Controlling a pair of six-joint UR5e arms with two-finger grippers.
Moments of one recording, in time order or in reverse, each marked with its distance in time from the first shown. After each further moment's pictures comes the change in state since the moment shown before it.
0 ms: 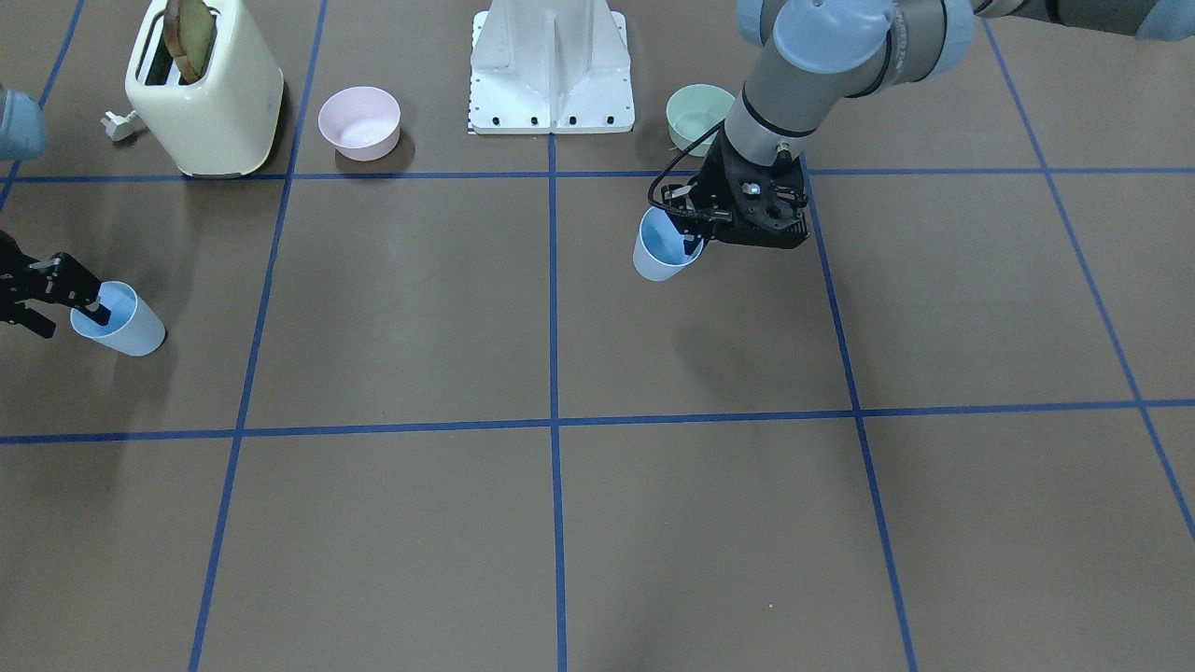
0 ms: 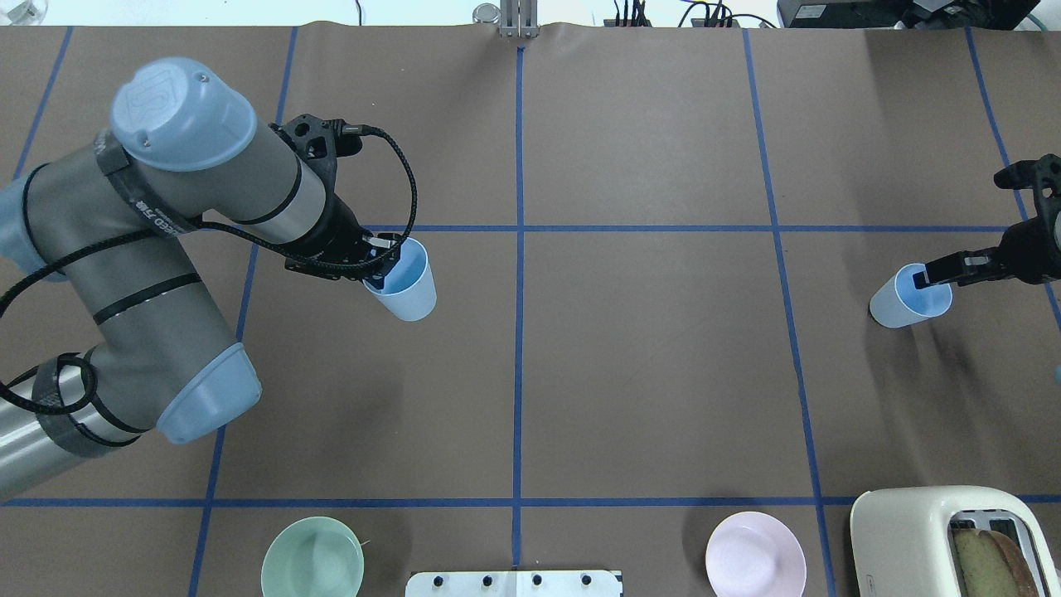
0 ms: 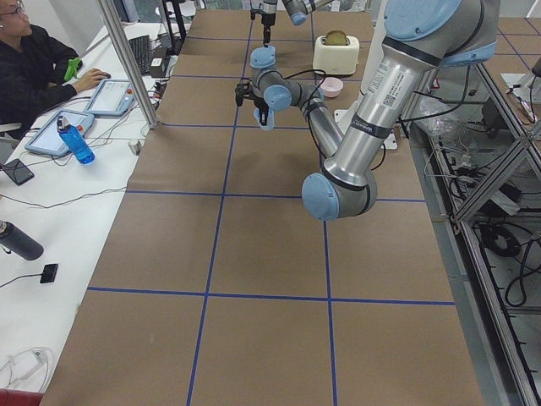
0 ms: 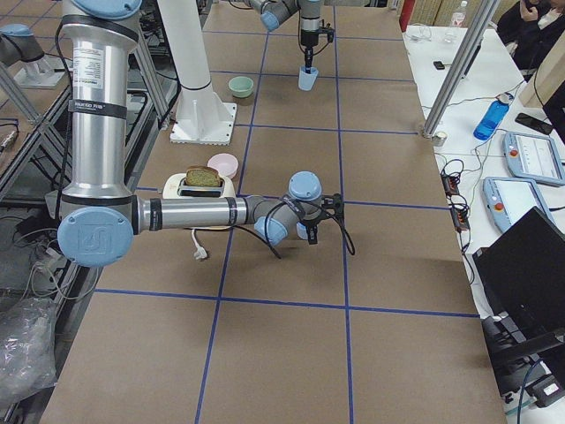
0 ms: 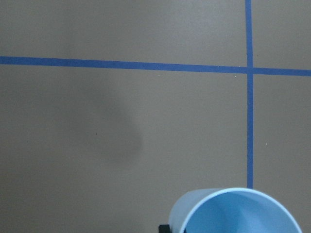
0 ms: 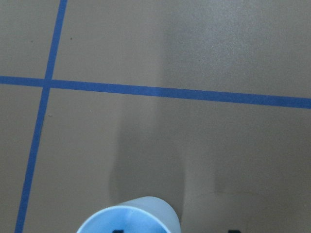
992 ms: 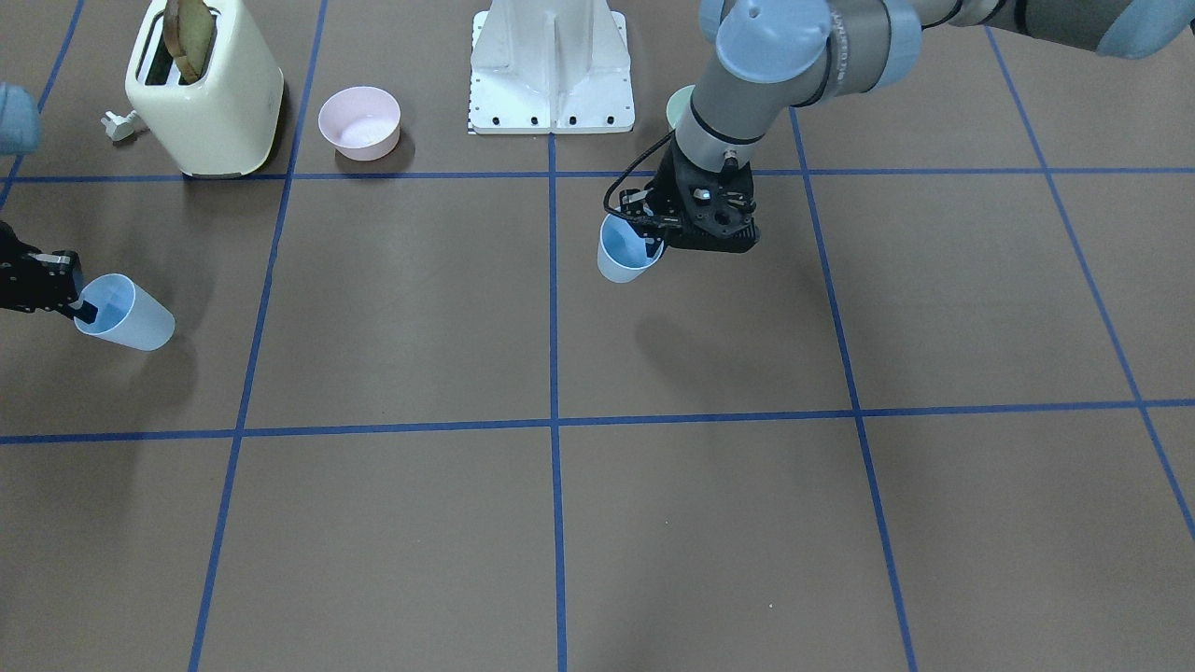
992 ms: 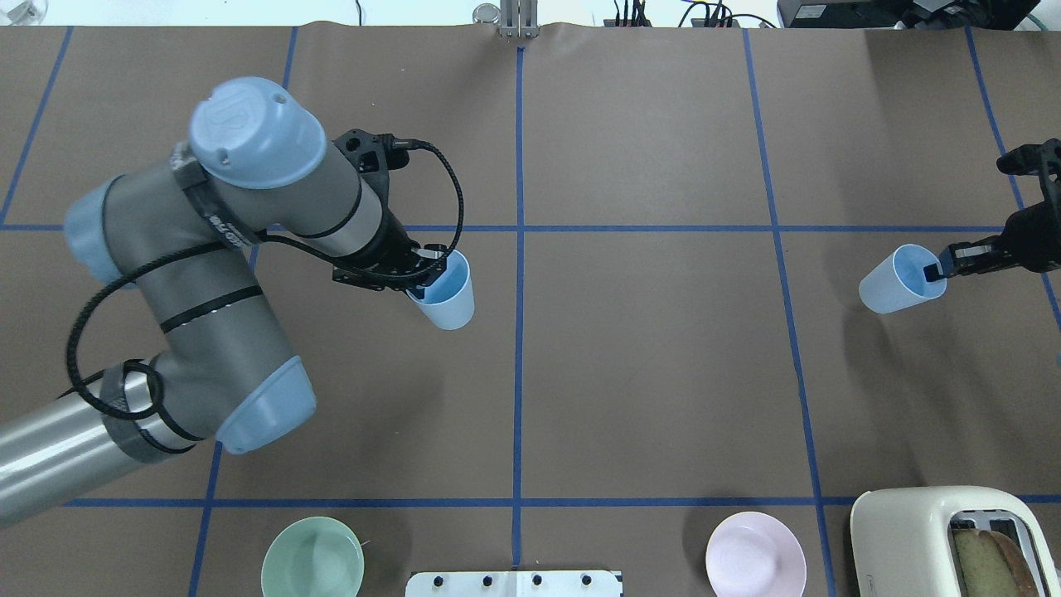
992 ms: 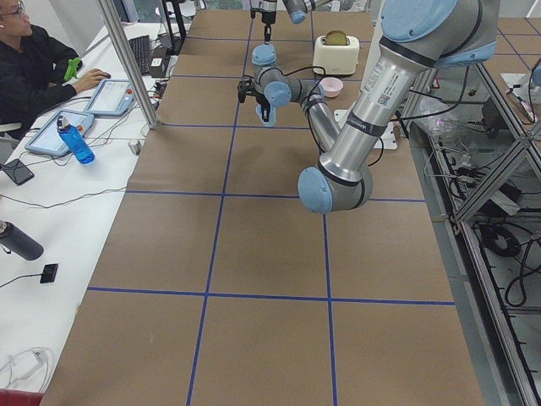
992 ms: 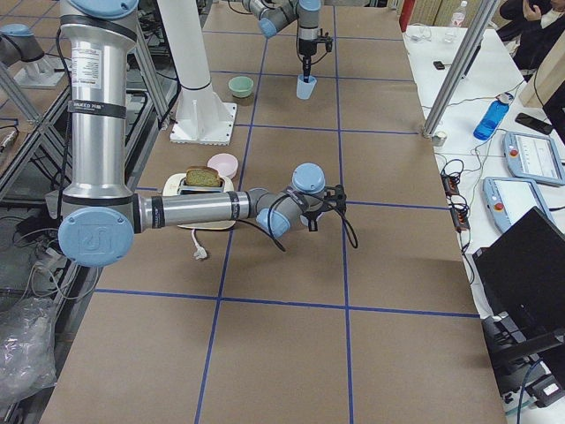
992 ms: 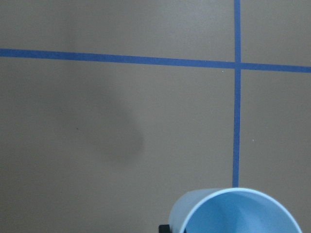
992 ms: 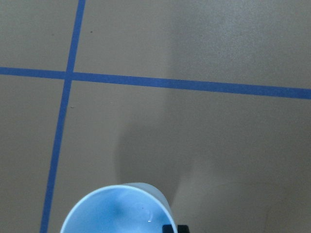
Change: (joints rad) left arm 0.072 -0.103 0.092 -0.002 0.057 -0.068; right arm 0.052 0.041 0.050 -0.088 0.098 -0.006
